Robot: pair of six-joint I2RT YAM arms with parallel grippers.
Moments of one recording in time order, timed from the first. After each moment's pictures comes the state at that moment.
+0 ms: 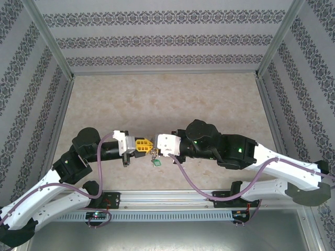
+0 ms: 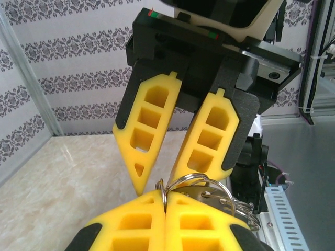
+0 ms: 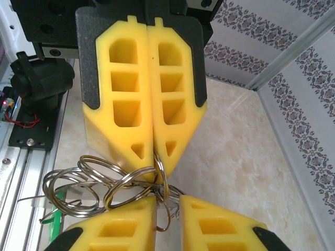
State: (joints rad) left arm -0.80 0.65 0.83 -0.25 0.56 0.20; right arm 1.24 1.10 1.30 -0.65 0.01 -0.46
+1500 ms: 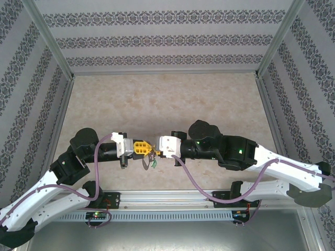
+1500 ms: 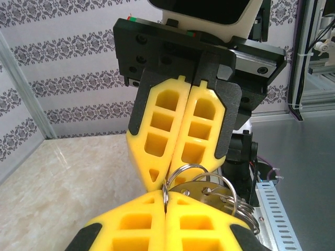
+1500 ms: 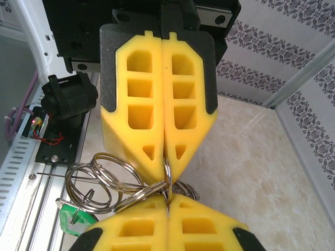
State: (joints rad) left arm -0.80 0.65 0.84 -0.30 0.59 0.23; right arm 1.23 1.08 1.25 -0.58 -0.10 -0.44
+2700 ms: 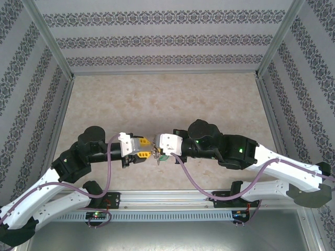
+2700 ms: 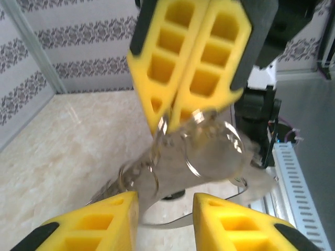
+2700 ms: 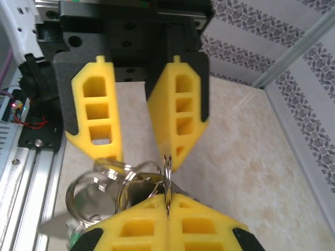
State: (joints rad) left arm -0.79 0.68 0.87 -0.50 0.47 0.34; right arm 1.22 1.09 1.27 -0.65 -0.01 -0.44
